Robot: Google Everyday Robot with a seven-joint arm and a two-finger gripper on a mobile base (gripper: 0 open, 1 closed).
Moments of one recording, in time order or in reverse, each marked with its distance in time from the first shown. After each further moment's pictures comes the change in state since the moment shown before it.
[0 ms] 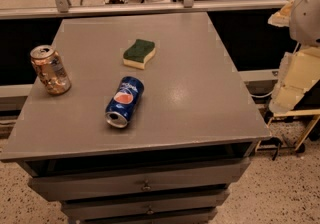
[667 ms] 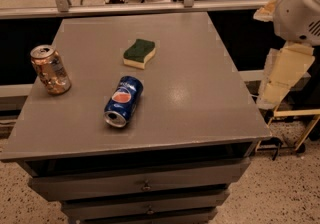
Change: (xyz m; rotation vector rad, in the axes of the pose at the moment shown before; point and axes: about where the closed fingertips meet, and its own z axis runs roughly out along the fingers) arm -0.022 -0.003 0.003 0.017 -0.015 -0.058
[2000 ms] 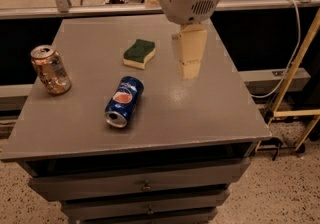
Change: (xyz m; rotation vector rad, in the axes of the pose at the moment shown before) arm -0.165 -0.011 0.041 -0.061 -0.099 -0.530
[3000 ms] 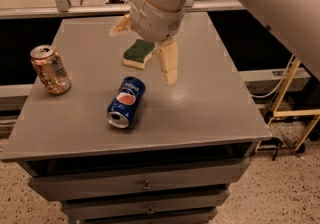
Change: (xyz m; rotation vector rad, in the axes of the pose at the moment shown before) arm -0.032 -0.023 0.079 -0.123 -0.191 -0.362
